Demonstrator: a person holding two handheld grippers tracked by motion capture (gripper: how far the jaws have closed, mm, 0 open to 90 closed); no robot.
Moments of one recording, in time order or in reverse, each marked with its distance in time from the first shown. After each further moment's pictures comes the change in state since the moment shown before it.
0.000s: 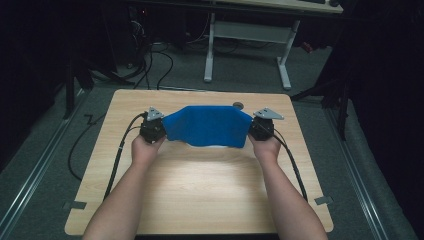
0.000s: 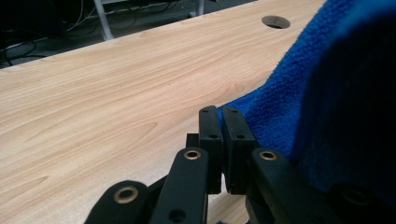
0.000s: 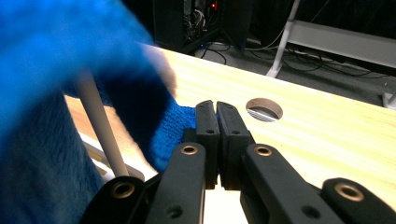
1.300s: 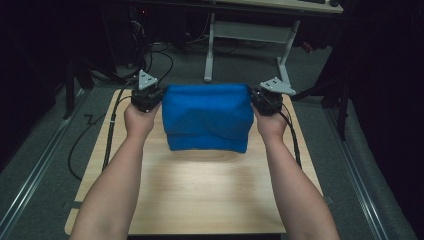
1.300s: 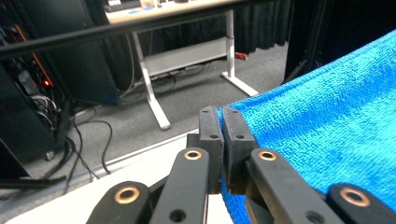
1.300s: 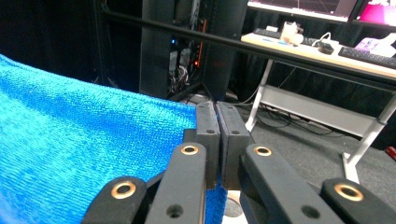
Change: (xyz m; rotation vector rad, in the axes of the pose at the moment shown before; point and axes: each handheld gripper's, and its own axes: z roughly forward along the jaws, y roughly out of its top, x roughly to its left) left arm 0.009 0.102 -0.043 -0.184 0.144 0.079; right arm 0.005 0.101 -0.036 -0.185 -0.073 -0.085
